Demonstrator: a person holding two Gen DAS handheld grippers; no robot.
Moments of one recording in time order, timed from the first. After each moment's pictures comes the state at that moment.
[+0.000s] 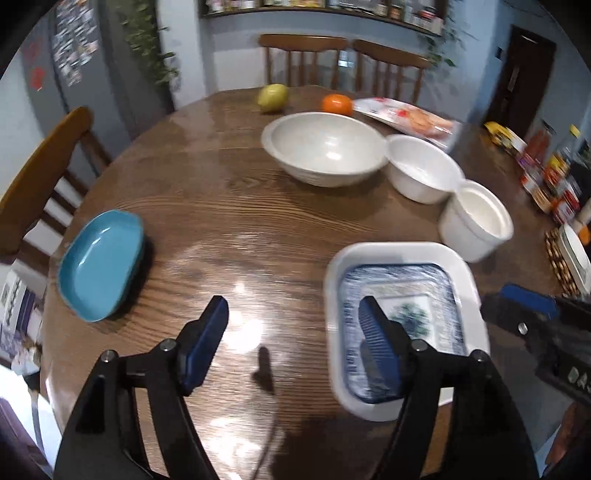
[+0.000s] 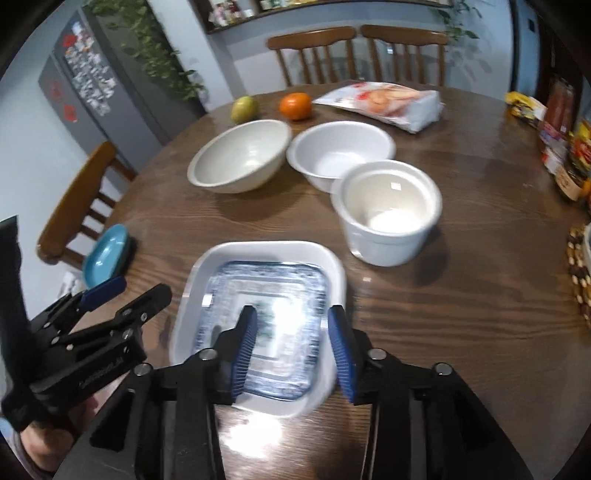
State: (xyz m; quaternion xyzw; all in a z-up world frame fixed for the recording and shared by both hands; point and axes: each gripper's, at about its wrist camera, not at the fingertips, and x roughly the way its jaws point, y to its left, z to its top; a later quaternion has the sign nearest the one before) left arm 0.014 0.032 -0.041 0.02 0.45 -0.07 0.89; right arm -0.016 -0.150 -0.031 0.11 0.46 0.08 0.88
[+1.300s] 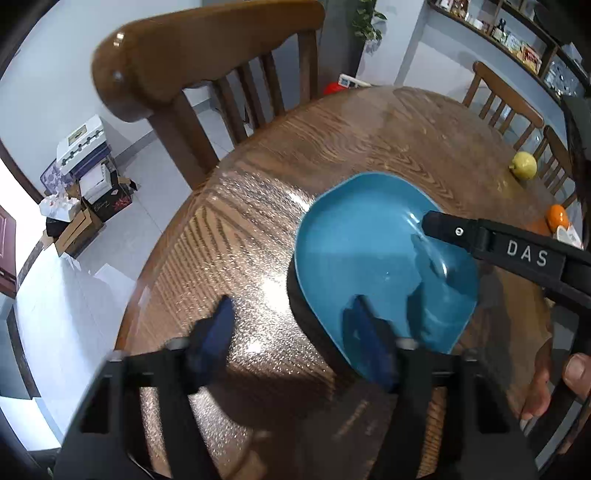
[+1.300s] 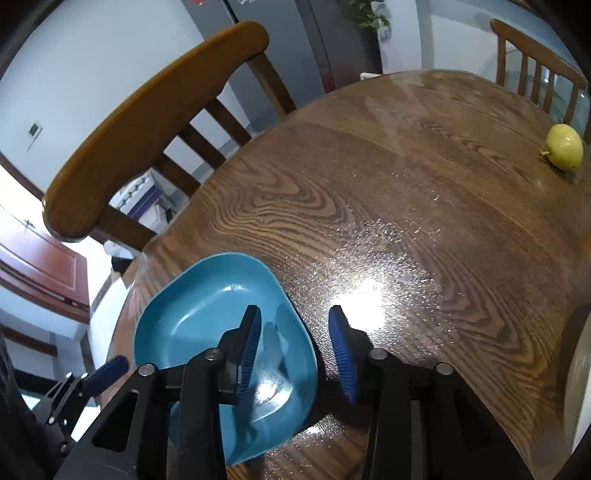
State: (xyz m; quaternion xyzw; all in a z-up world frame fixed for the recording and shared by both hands) left arm 0.057 0.253 -0.088 -0.16 0.49 0.17 0.84; right arm 0.185 0.152 -0.079 -0.04 0.52 0.32 0.79
